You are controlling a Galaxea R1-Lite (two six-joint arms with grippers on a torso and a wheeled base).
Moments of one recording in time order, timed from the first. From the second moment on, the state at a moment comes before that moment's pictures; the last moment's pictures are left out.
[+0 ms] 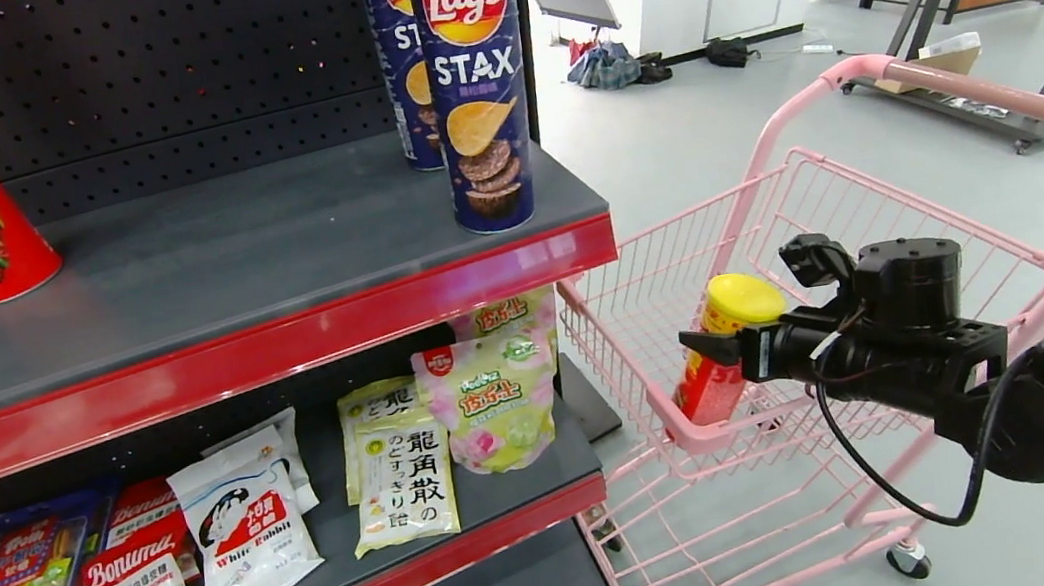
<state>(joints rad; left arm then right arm) 0.00 0.00 0.00 0.00 0.00 0.01 0.27 2.00 -0.65 -1.03 0.17 0.20</state>
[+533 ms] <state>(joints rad) 0.00 0.00 0.00 0.00 0.00 0.01 0.30 2.02 -0.70 -1.03 0.13 0.24</state>
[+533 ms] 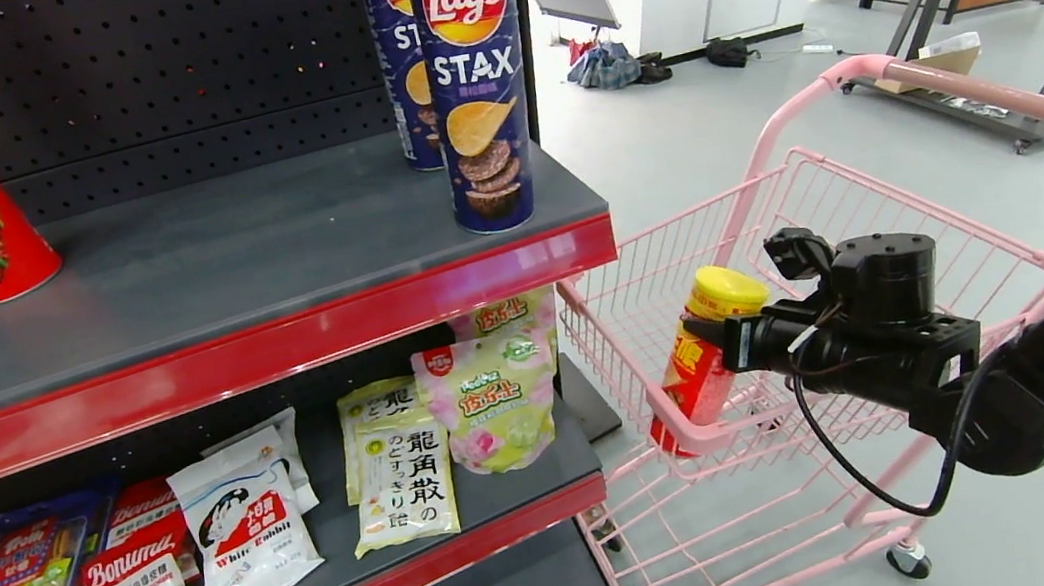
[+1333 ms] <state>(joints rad) 0.00 0.00 0.00 0.00 0.00 0.00 0.20 1.44 -0.82 -0.55 0.05 0.04</state>
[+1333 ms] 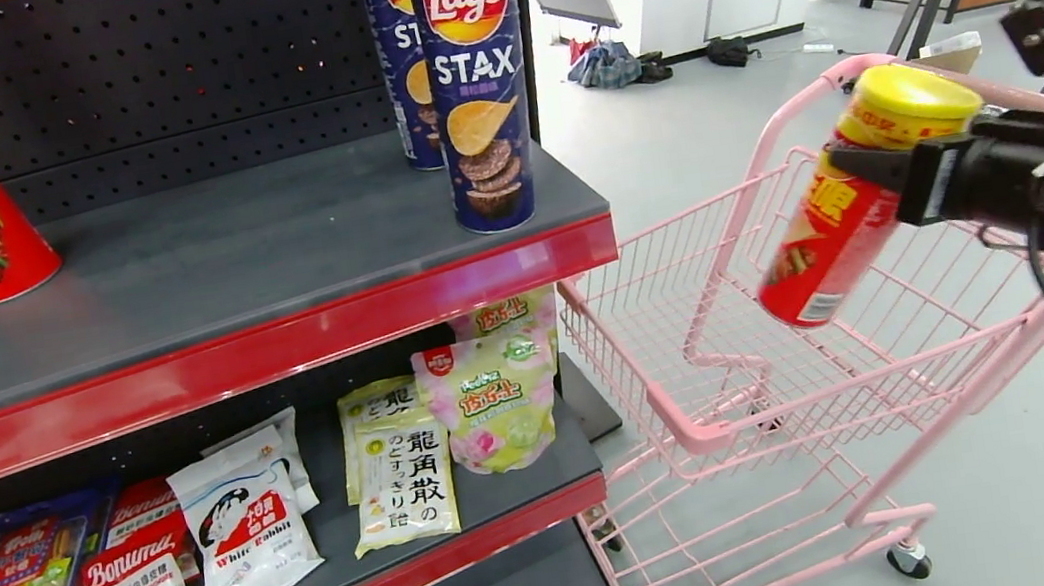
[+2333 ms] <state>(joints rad) 0.00 0.00 0.00 0.00 0.00 0.00 0.17 0.49 -0.55 0.25 -0.06 -0.14</state>
